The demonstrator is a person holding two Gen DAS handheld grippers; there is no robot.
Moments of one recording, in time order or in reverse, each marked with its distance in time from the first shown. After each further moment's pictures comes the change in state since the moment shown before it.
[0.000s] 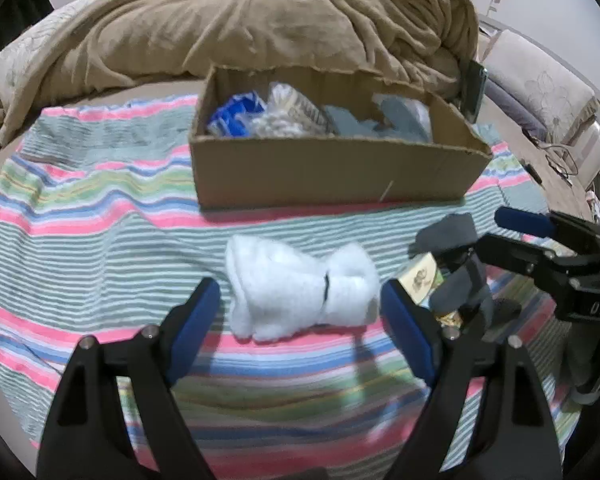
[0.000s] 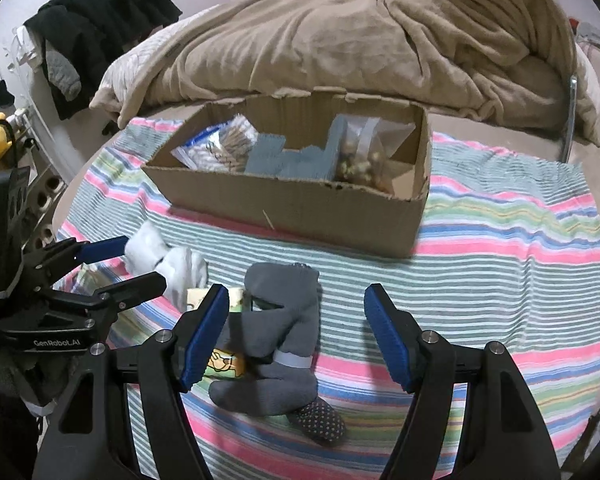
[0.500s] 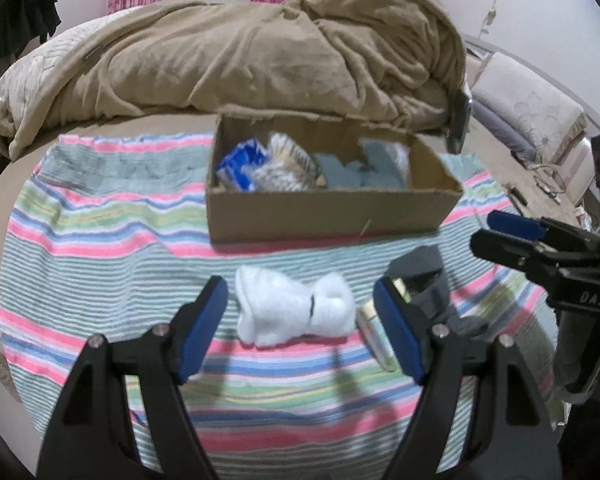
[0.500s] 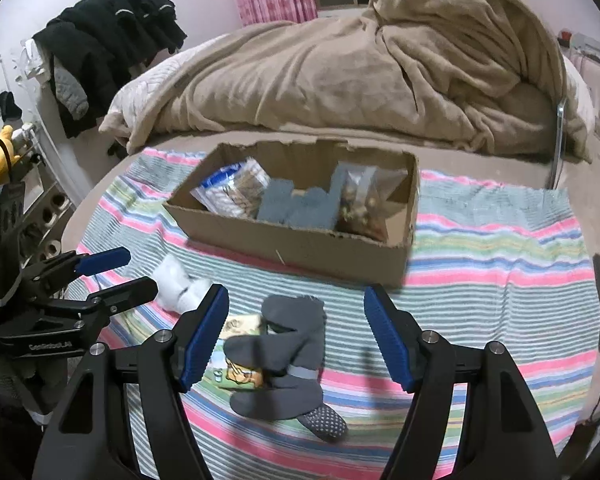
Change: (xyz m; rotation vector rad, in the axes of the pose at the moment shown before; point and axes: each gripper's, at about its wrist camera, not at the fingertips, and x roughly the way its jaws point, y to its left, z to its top) left arm -0.041 -0.002 0.008 -0.009 -0.094 -0.010; right arm -0.034 0.006 0.013 0.003 -0.089 0.003
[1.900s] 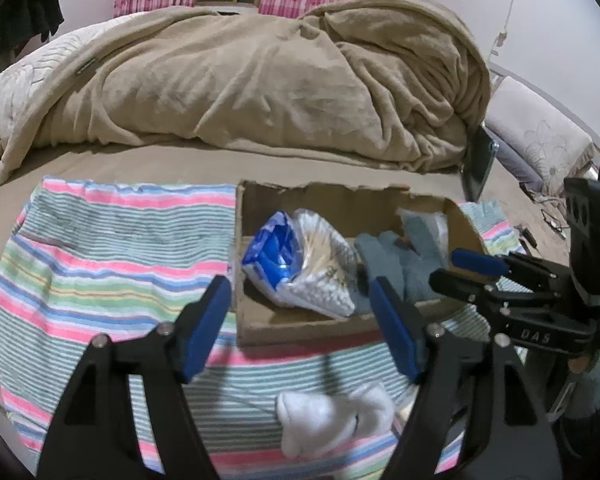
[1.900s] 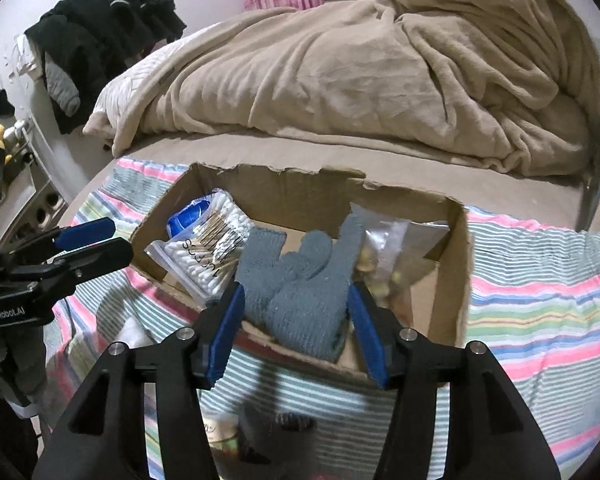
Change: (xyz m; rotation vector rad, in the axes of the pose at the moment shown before) left arm 0.028 0.038 0.076 -0.044 -0.059 -0.023; right arm 0.070 -0.008 0.059 -0.016 0.023 0.015
